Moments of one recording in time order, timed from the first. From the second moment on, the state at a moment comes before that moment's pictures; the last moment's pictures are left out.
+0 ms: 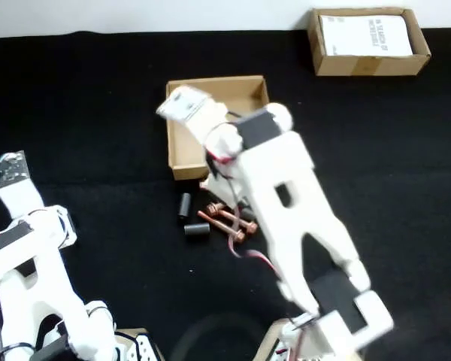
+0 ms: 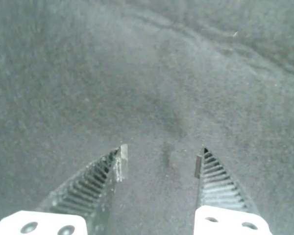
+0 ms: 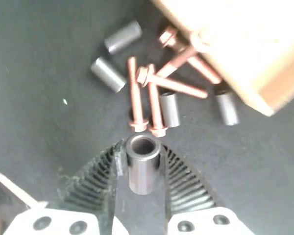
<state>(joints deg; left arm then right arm) -40.6 -32.5 64.1 38.4 -6.8 -35.0 -4.0 -12.9 100.2 23.9</state>
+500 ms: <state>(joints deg) -12.2 -32.5 38.3 74.2 -25.4 -10.0 -52.0 23.3 100.7 16.8</state>
